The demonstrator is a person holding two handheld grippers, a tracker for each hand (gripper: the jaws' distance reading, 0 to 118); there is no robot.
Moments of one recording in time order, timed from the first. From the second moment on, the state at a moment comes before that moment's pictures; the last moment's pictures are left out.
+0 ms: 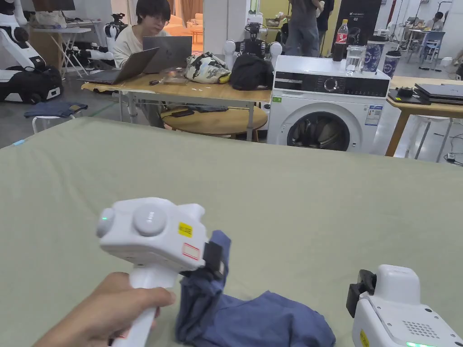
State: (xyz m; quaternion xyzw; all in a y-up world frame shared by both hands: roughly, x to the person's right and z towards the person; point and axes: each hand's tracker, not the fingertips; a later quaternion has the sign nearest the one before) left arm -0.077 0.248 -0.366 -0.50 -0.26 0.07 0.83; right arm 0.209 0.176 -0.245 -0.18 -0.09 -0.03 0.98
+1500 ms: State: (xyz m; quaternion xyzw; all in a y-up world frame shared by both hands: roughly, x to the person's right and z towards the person) left arm 0.029 0.076 -0.369 -0.59 -0.40 0.22 0.67; right arm 0.232 0.166 -0.233 -0.19 -0.11 -0.03 0.97
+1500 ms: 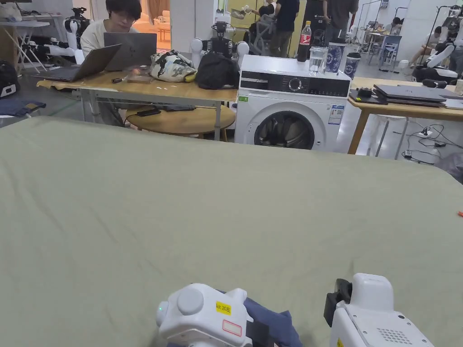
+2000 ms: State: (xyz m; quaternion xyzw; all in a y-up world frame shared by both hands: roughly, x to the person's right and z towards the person) left arm 0.000 0.163 -0.363 -0.48 -0.37 0.13 0.78; right arm 0.230 0.175 -0.239 -0.17 -0.11 -0.03 0.98
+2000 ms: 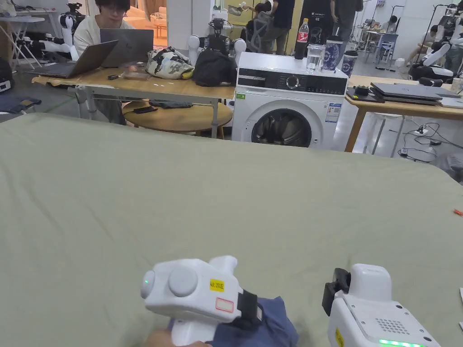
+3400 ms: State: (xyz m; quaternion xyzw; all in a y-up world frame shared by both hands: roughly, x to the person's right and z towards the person) left arm -0.142 0.179 -0.311 -0.21 -0.16 0.03 0.96; right arm 0.170 0.101 -0.282 -0.38 -0.02 -0.03 0.93
